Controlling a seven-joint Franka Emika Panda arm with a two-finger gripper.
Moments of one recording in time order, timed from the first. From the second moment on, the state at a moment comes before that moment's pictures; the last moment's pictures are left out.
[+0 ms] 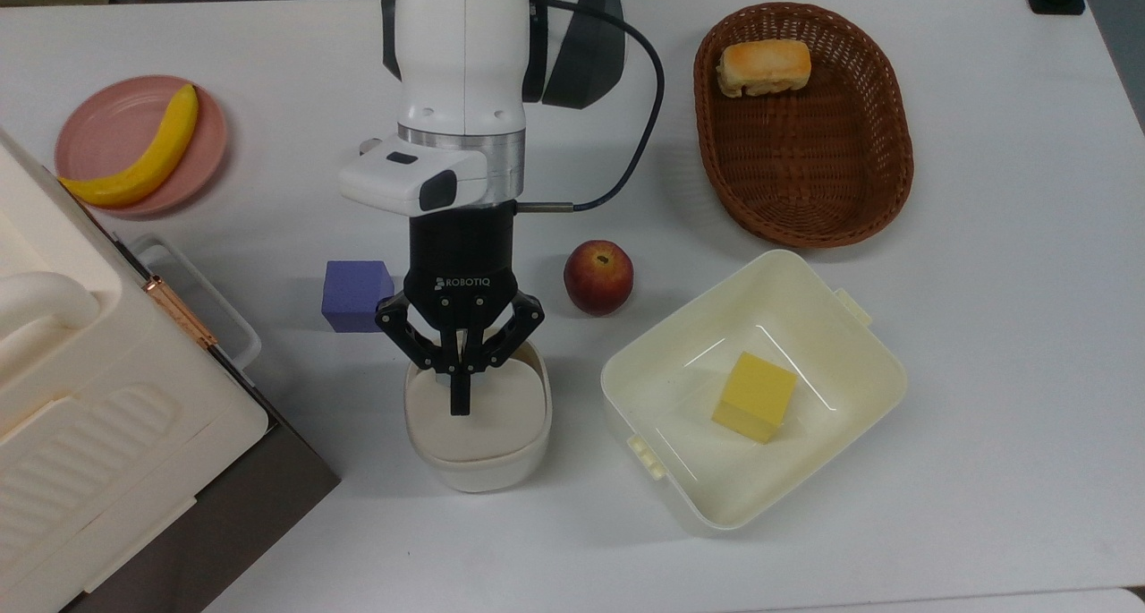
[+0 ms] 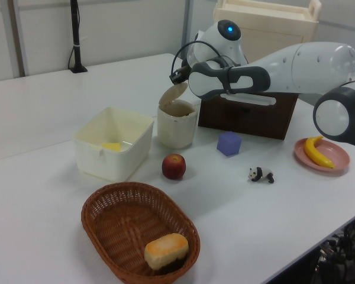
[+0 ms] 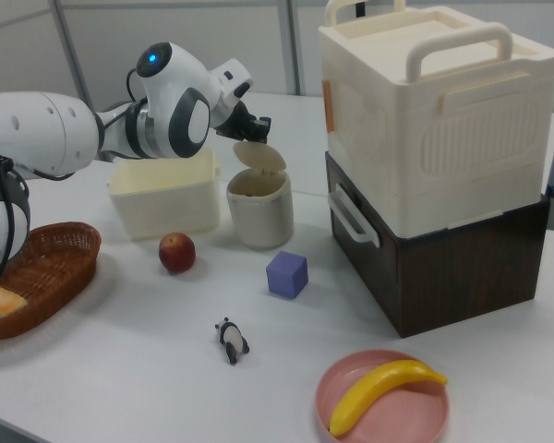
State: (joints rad) arm 0.03 0.54 -0.01 -1.42 -0.14 2.72 -0.04
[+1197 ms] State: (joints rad) arm 0.01 0.43 -0.01 -1.59 -0.14 2.72 -0.07
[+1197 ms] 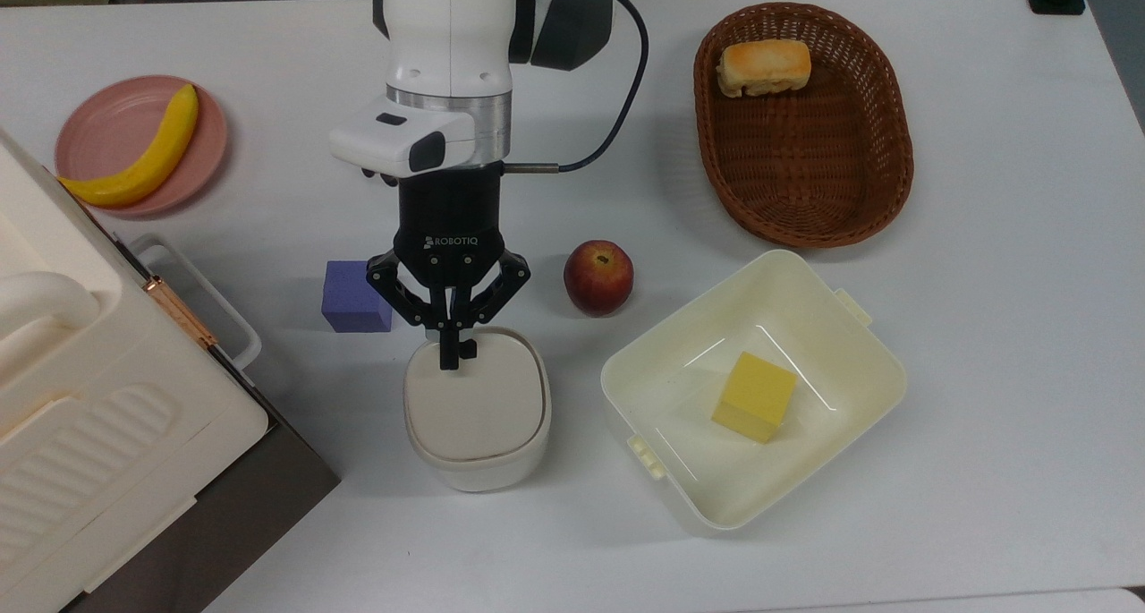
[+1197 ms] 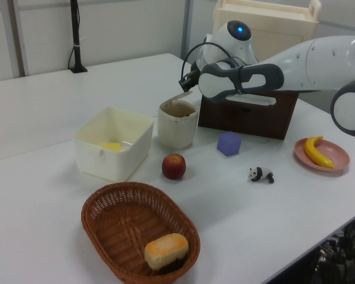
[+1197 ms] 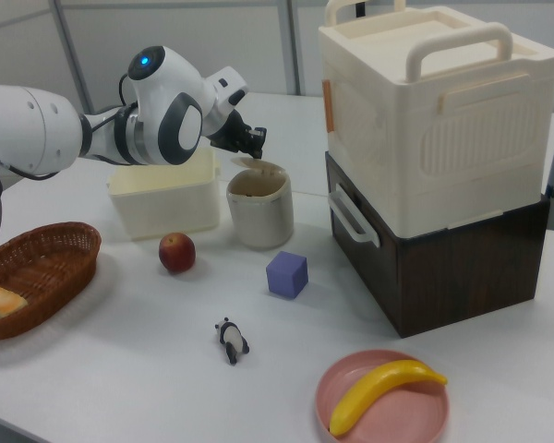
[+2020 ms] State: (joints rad) arm 0.01 0.42 -0.01 -1.66 -0.14 2.72 -0.10
